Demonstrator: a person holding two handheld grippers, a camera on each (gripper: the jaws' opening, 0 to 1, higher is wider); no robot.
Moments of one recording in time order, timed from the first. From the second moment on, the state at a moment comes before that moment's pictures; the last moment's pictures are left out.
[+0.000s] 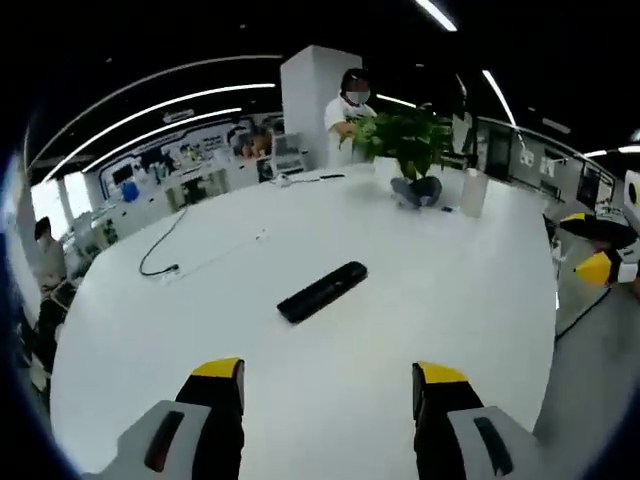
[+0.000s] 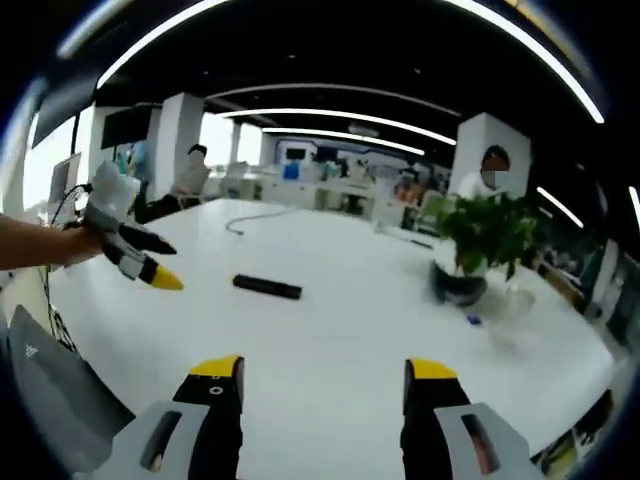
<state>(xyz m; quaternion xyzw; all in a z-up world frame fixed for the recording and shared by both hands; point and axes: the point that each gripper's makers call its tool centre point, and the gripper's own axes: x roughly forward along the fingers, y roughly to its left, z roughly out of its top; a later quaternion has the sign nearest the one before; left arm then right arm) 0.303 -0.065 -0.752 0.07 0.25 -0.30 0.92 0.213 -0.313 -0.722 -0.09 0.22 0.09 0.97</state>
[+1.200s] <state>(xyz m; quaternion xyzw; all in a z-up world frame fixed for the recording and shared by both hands) 0.211 -0.028 -0.742 0.08 0.18 -0.16 0.97 0.218 -0.344 -0.731 -0.07 0.21 0.04 0.97</state>
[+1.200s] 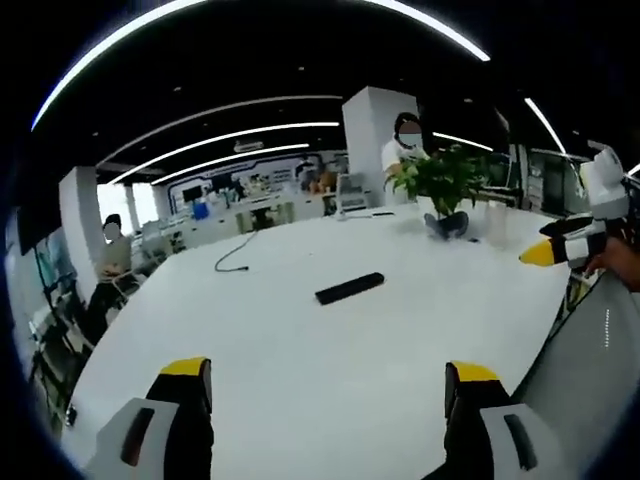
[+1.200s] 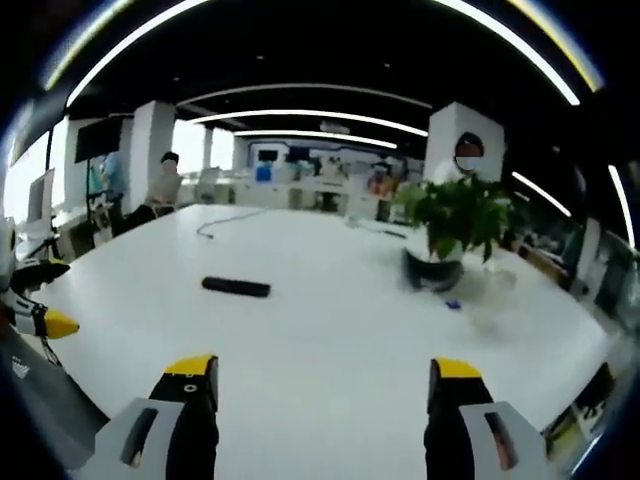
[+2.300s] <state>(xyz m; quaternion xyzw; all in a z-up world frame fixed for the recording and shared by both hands) 0.212 -0.014 -0.734 0.09 0.15 -0.14 0.97 0.221 -0.336 -0.720 -0.04 0.18 0.06 0.98</state>
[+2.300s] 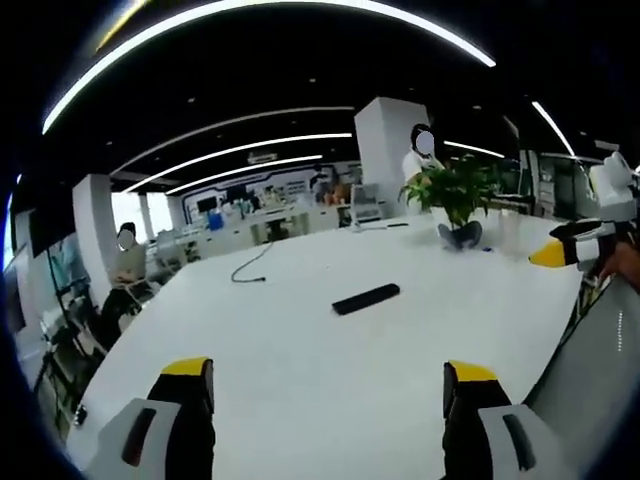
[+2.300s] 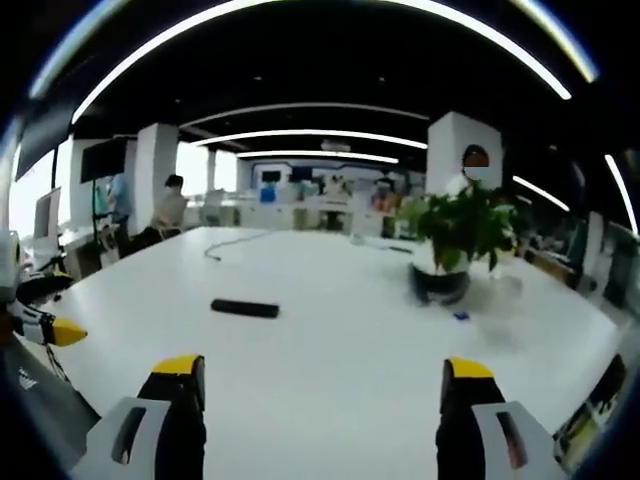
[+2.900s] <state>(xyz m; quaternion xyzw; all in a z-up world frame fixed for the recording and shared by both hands) 0.213 -0.012 -0.735 0.09 0.15 -0.13 0.98 0.220 -0.332 -0.729 -0.06 0.20 0.07 0.98</state>
